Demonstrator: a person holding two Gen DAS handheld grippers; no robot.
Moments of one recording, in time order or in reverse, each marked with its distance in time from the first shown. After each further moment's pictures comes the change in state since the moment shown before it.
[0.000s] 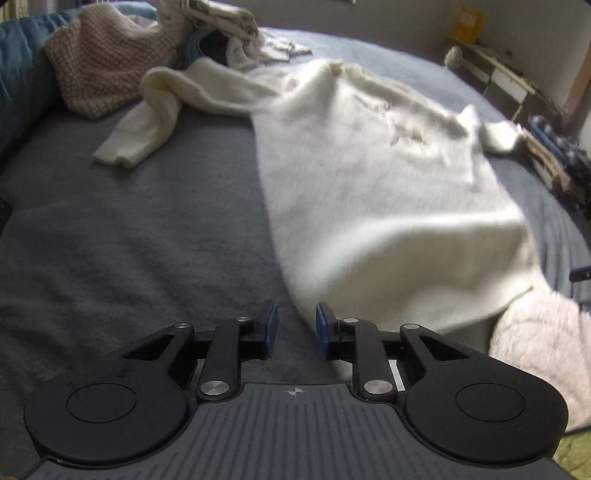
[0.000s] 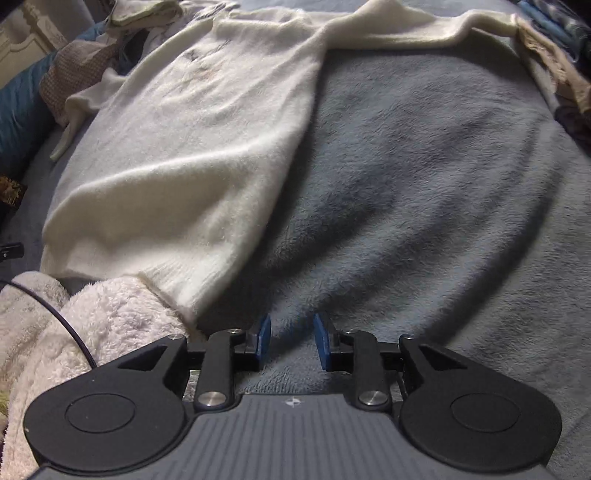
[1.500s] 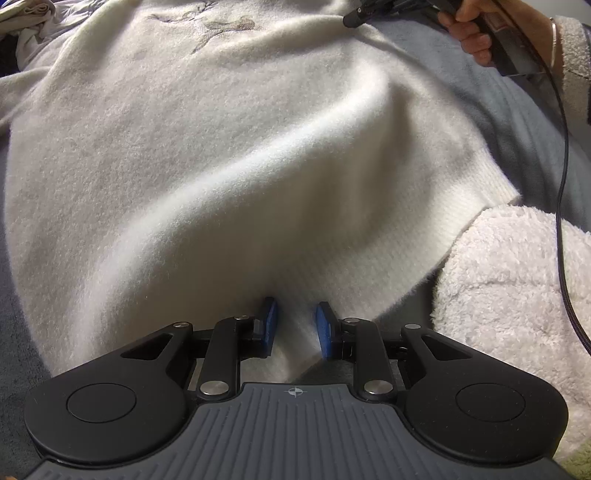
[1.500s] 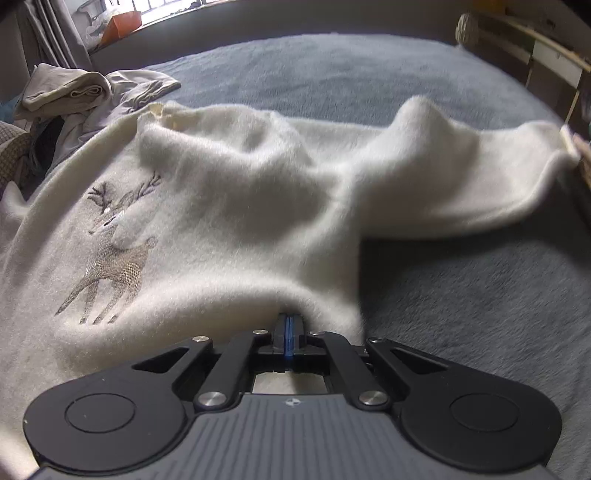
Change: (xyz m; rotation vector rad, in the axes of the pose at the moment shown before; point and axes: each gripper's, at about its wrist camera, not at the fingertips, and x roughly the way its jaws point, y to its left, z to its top) left arm 0.129 -0.124 -0.015 0.388 0.315 -0.184; right arm 0.125 0.062 0.206 0.027 -0.209 -0.179
